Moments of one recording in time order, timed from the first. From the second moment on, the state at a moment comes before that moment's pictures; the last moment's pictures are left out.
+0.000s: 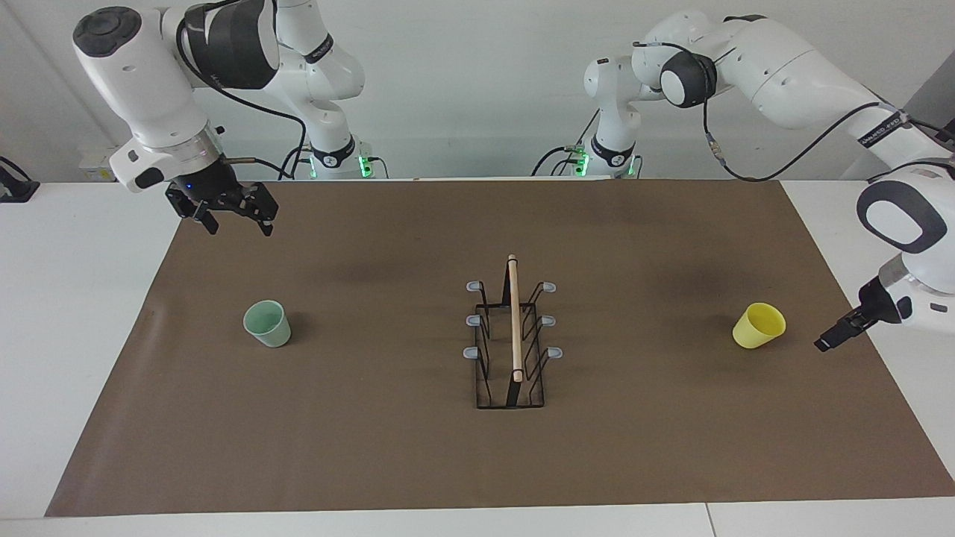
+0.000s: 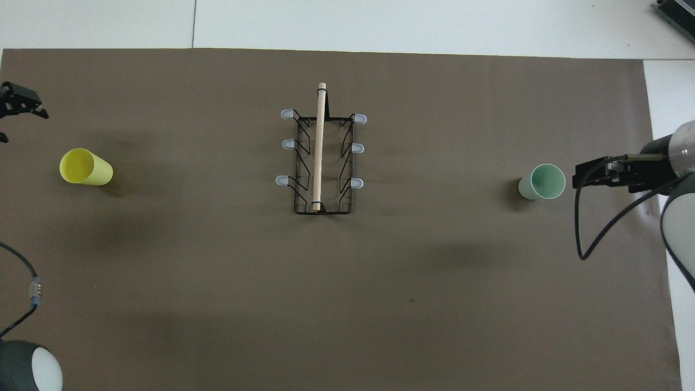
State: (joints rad) left arm -0.03 0.70 0.49 -1.17 -0.40 1.79 -0.12; right arm 0.00 -0.02 -0.02 -1.75 0.02 1.71 0.06
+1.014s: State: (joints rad) left arm -0.04 0.64 0.63 -1.47 -0.85 1.78 -0.73; right arm 0.00 -0.03 -0.02 -1.76 0.02 1.71 0.05
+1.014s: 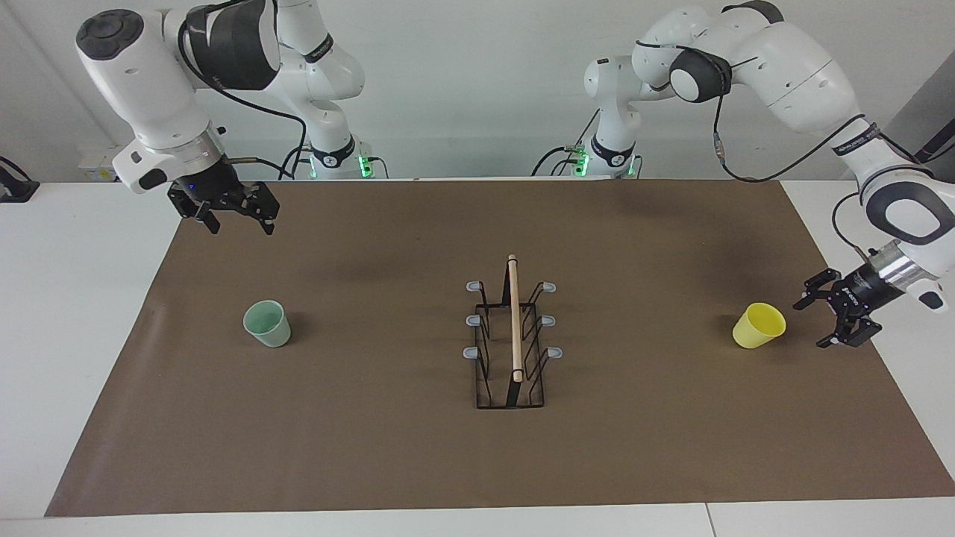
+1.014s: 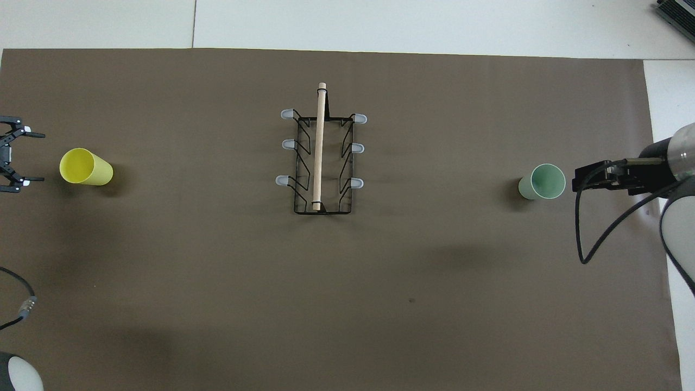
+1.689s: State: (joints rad) left arm -0.01 0.63 0.62 -1.74 -1.19 1.73 -0.74; right arm 0.00 -0.03 -0.02 -1.77 0.02 1.71 0.05
